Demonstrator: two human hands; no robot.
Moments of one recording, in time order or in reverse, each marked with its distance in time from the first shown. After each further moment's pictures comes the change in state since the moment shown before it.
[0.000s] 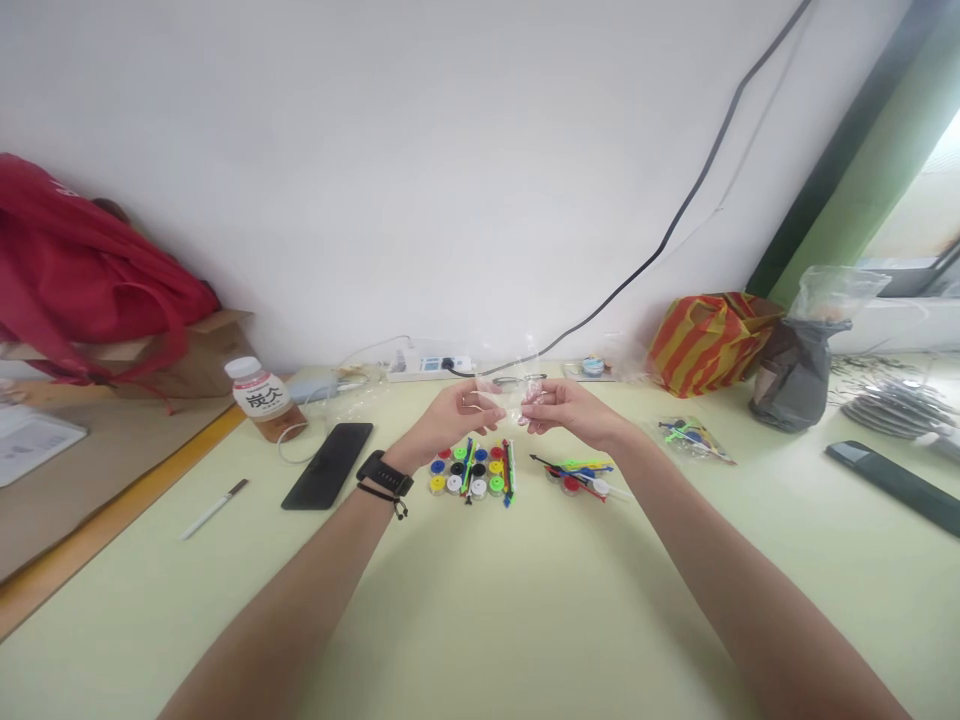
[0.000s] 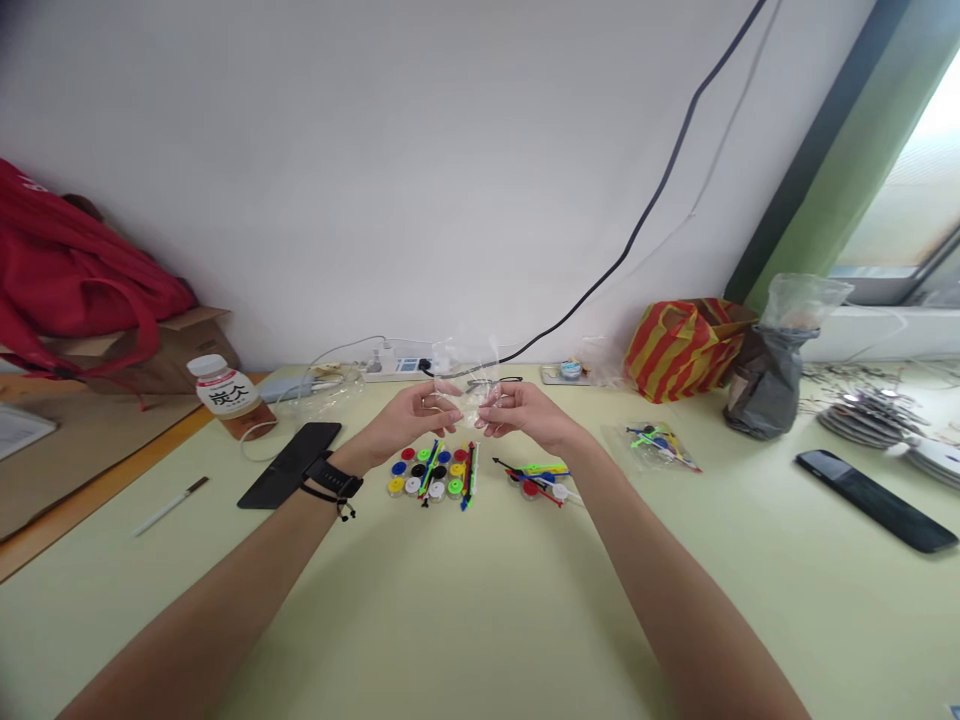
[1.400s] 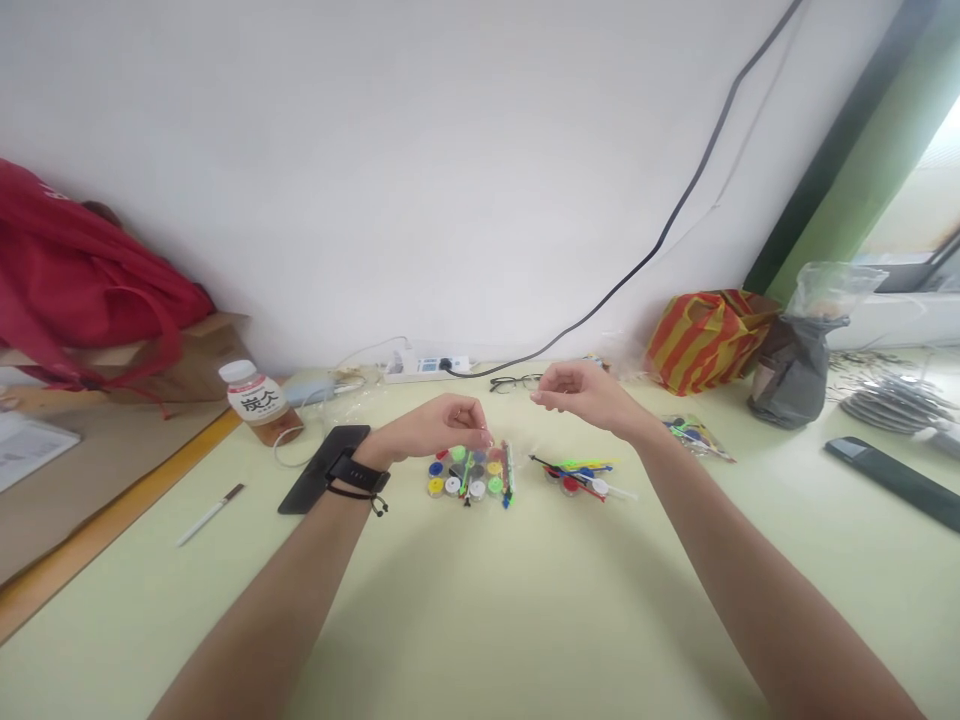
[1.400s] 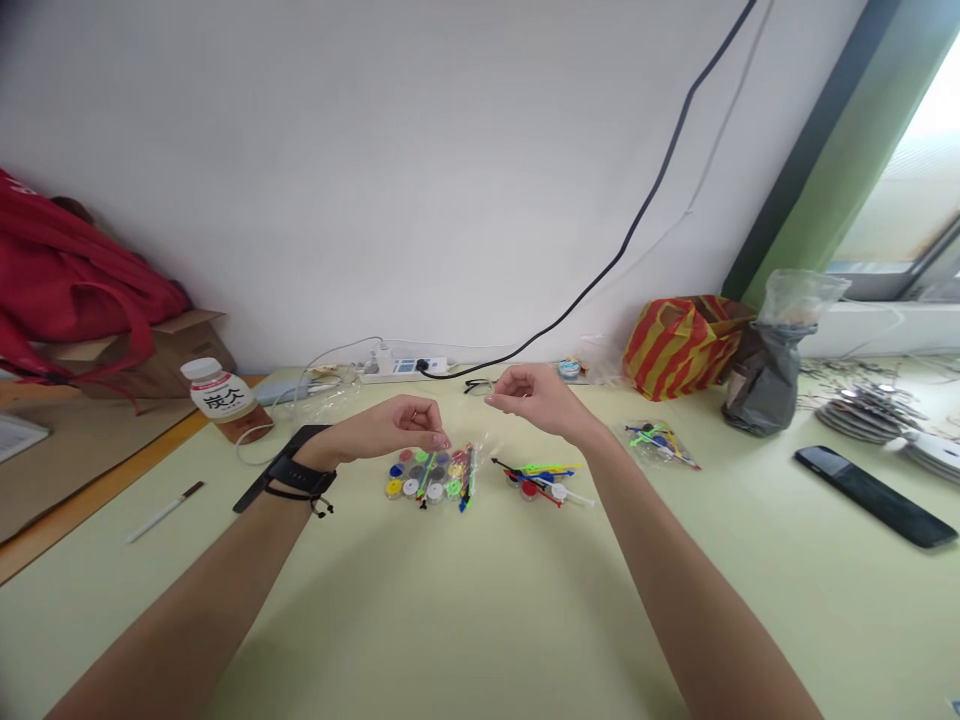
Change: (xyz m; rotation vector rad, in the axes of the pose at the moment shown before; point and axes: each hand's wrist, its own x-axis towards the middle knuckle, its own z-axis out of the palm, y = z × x) left_hand -0.012 0.025 -0.027 0.239 -0.369 -0.113; right_hand -0.017 -0.034 -0.008 -0.415 0.167 -0.188
